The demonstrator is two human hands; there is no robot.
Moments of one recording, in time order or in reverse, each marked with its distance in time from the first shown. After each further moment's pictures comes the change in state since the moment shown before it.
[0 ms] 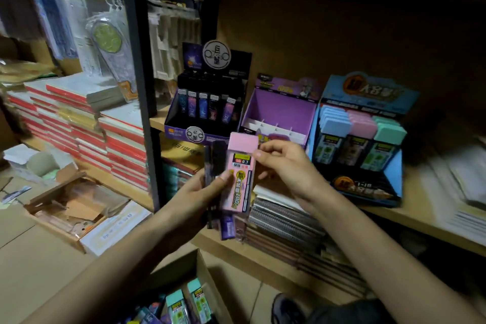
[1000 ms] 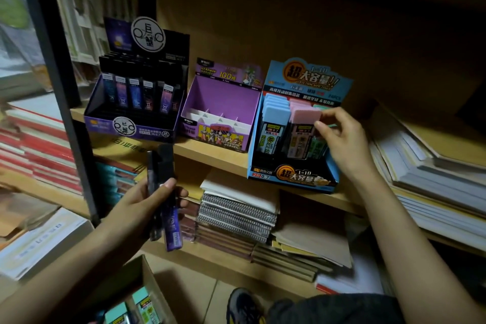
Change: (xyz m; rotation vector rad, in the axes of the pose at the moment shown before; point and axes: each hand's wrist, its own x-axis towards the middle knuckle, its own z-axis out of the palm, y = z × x) left_hand 0.023 -0.039 0.014 -0.110 0.051 0.029; right_hand -0.011 0.023 -0.182 -0.566 0.513 -0.288
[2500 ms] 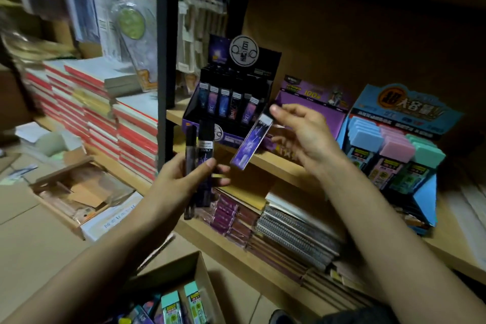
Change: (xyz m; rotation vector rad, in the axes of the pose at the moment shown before) left_hand -0.020 0.053 -0.058 0.140 0.168 0.204; right_hand 0.006 -0.143 0.154 0.753 -0.369 0.345
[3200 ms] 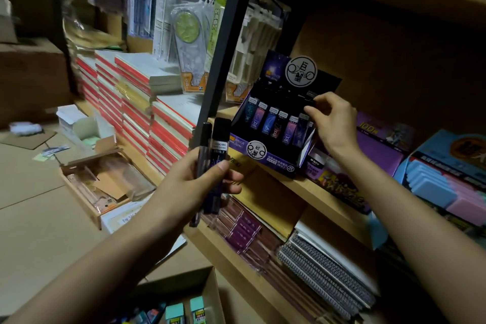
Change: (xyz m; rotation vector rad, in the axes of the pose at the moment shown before) left_hand -0.001 0.025 -0.041 -0.007 0.126 0.034; right_hand 0.104 0.008 0.033 -0.852 0.186 -0.598
